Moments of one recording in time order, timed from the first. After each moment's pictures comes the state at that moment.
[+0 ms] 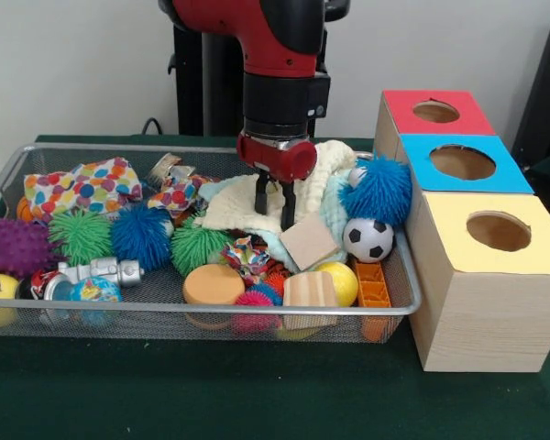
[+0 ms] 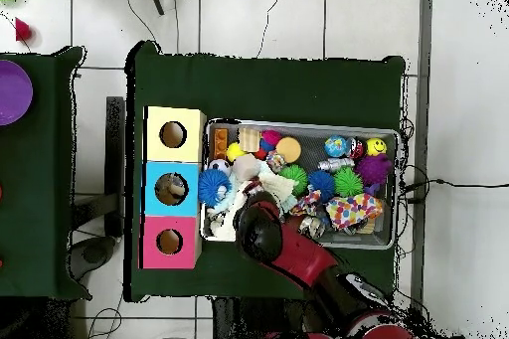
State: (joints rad) arm -0.39 -0.52 0.10 2.08 0.22 -0.27 2.14
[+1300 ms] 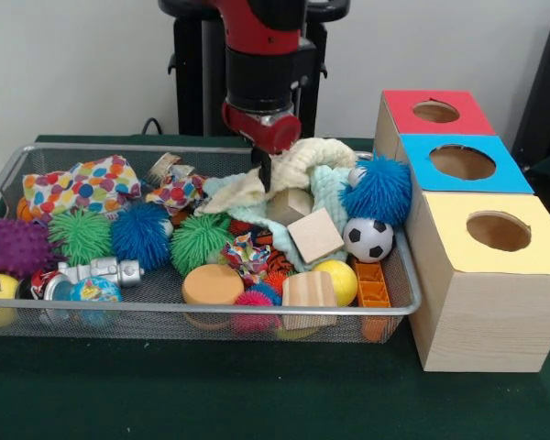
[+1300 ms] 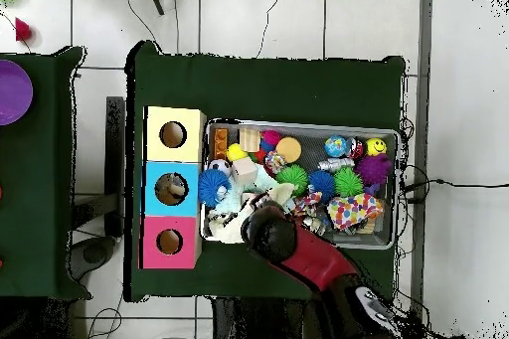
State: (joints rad) arm -0.34 -0.61 -0.02 2.05 0.21 0.09 2.14
